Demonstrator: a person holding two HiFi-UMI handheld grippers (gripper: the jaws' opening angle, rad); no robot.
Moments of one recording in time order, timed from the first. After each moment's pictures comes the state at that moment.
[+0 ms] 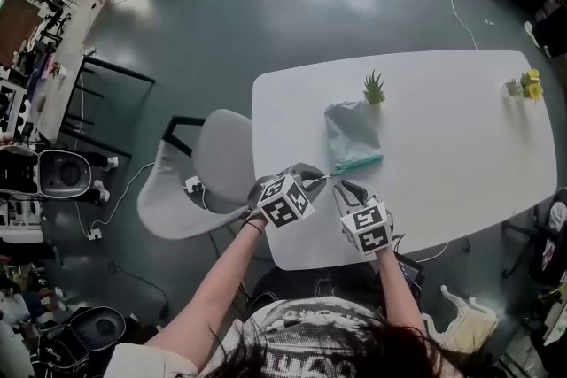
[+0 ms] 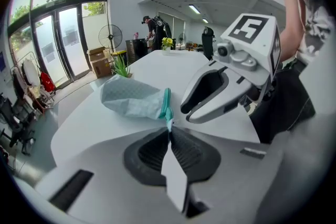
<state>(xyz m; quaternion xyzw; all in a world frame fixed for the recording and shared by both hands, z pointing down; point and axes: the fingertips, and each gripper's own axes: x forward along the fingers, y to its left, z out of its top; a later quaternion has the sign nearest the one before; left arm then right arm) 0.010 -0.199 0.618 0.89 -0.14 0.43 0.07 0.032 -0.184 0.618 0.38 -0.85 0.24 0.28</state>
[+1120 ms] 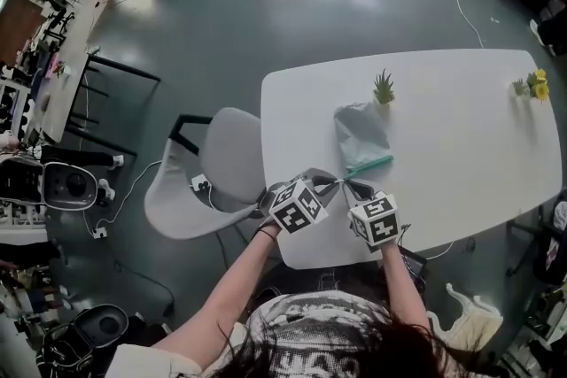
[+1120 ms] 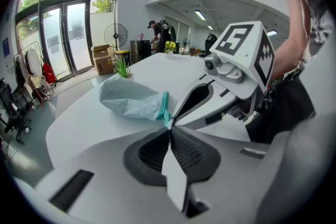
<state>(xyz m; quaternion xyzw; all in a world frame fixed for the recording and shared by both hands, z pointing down) 0.015 -0.188 0.612 0.90 -0.15 0.40 0.11 0.025 -0.192 0.631 0.37 -0.83 0.30 0.28</state>
